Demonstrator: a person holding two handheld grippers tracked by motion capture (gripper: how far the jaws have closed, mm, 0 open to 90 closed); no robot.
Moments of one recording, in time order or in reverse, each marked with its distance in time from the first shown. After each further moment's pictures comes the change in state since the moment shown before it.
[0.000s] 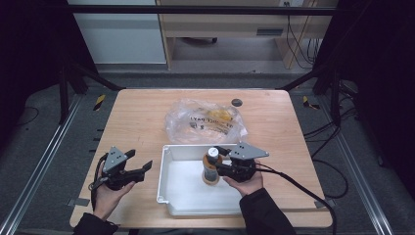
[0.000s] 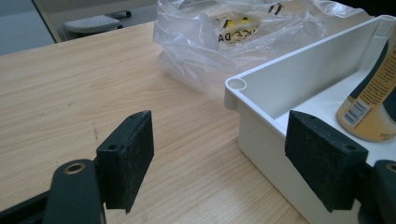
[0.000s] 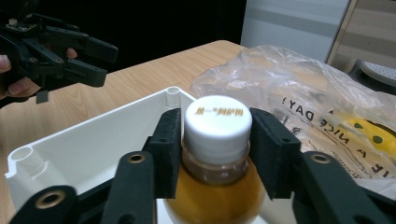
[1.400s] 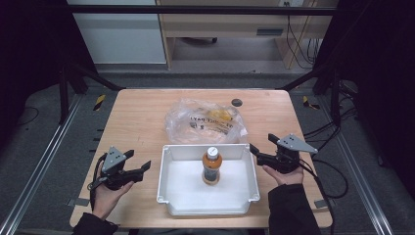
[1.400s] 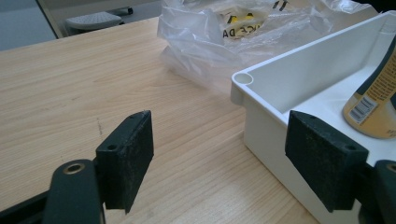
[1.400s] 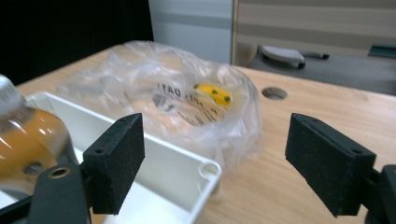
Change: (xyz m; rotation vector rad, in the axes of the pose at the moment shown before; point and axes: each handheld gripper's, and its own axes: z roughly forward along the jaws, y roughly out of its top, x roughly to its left) left arm 0.006 -0.003 0.001 0.013 0.010 -0.006; right arm -0.084 -0.027 -0.072 -0.016 -0.330 0.140
